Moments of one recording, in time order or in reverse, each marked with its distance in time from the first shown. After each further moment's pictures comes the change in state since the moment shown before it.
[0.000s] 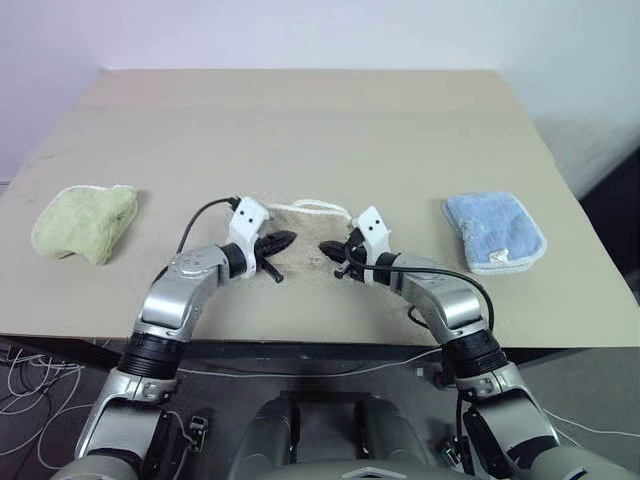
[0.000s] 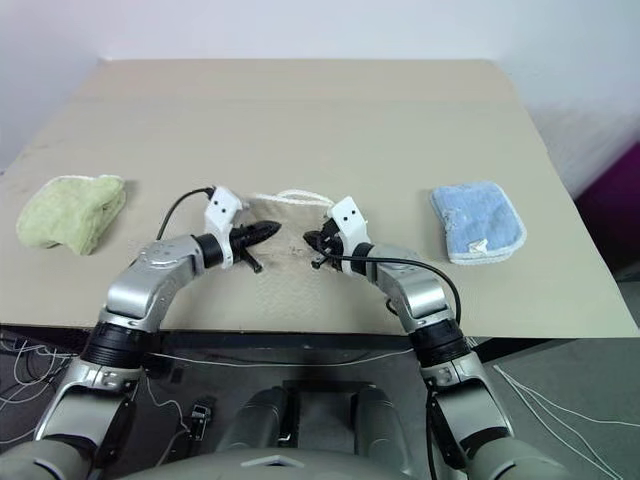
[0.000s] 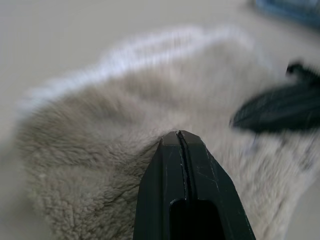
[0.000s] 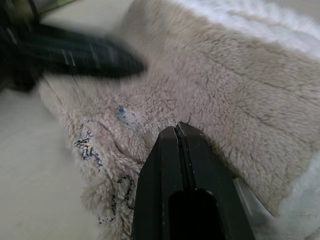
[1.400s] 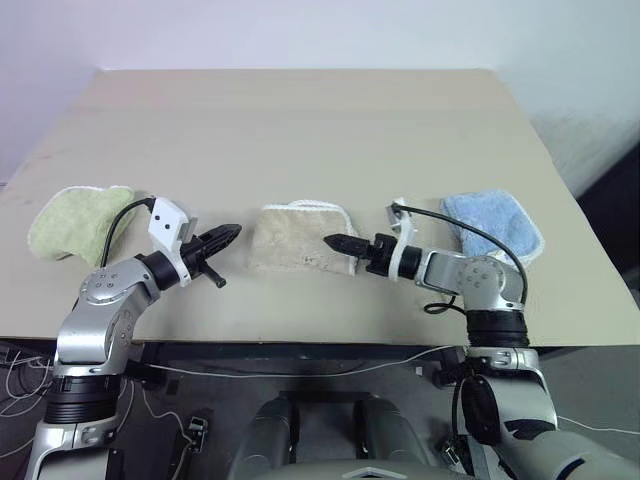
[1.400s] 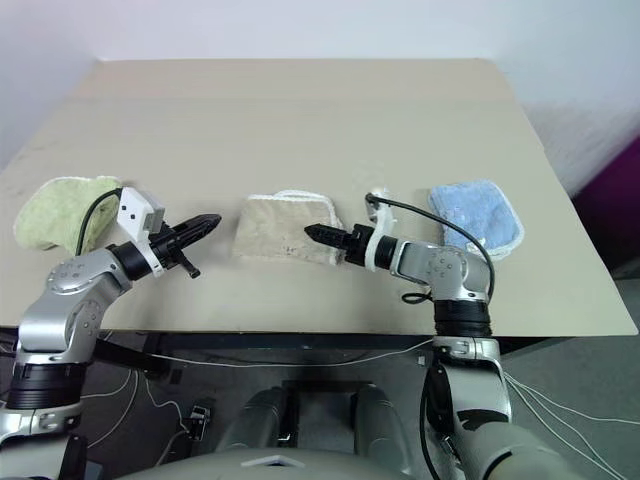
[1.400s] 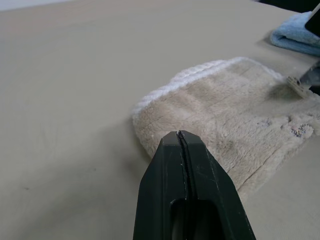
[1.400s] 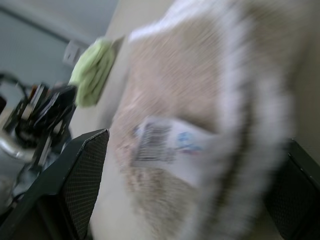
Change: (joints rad) left arm 0.221 0.143 0.322 -0.216 -0.177 -0.039 -0.114; right arm -0.117 0.050 -0.366 0.067 0.519 0.680 -0.084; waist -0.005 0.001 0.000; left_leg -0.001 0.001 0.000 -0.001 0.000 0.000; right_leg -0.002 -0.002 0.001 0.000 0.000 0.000
